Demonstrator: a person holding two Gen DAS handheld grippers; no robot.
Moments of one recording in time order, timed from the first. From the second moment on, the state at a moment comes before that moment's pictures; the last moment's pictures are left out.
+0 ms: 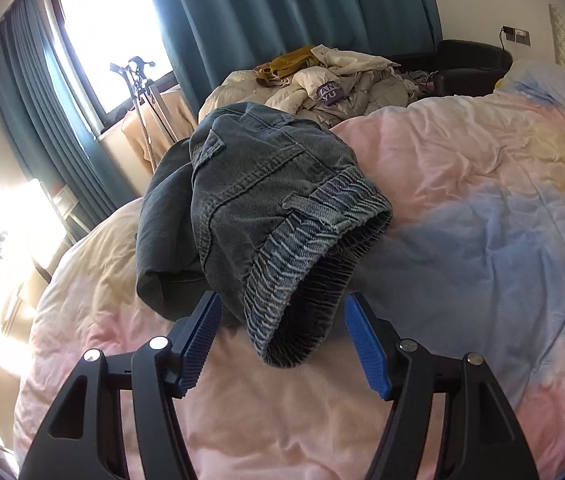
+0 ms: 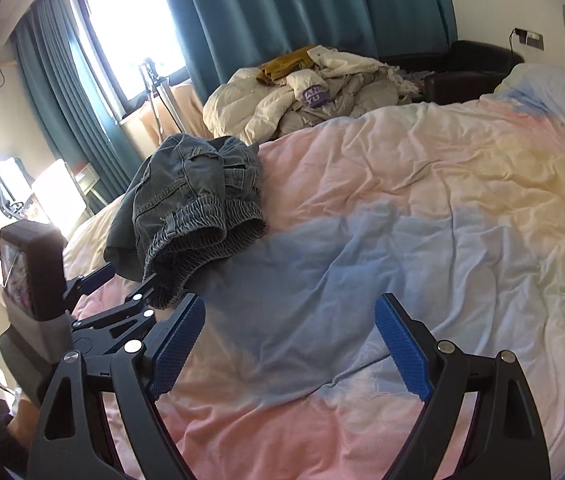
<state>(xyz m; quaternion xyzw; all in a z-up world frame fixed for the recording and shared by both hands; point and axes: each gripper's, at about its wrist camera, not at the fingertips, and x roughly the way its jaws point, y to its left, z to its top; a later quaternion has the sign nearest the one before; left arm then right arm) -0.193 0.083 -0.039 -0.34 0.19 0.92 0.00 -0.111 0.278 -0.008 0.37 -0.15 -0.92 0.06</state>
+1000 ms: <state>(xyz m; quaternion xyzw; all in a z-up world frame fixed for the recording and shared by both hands) -0.108 0.022 0.040 -0.26 0.06 0.96 -0.01 -0.113 0.259 -0.030 0.33 -0.14 -0.93 0.11</state>
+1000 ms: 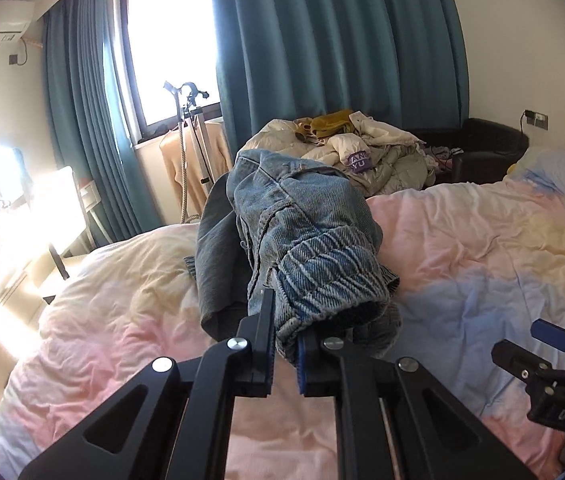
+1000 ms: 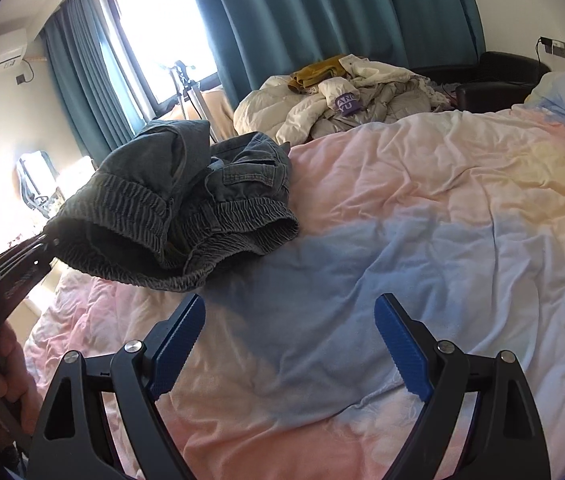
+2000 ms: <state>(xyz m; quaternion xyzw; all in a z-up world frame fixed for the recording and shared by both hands) -0.074 -0.093 -0.037 -0.36 -0.18 0.92 -0.05 -0.199 0.229 -0.080 0.33 -0.21 -0.89 0.22</state>
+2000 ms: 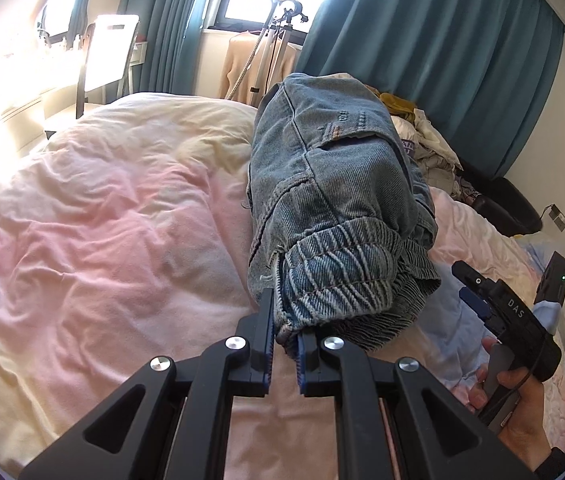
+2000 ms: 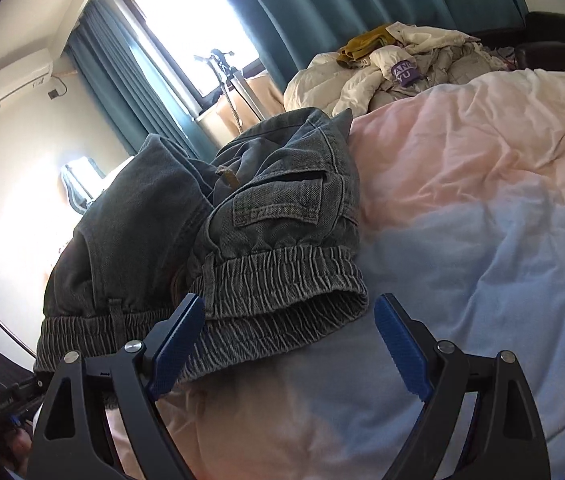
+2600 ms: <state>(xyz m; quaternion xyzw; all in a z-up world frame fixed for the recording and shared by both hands) -0.114 -0.104 -0.070 -0.37 -0.20 0.90 -0.09 -0.262 0.216 -0.130 0.38 -0.27 -0.86 0.22</state>
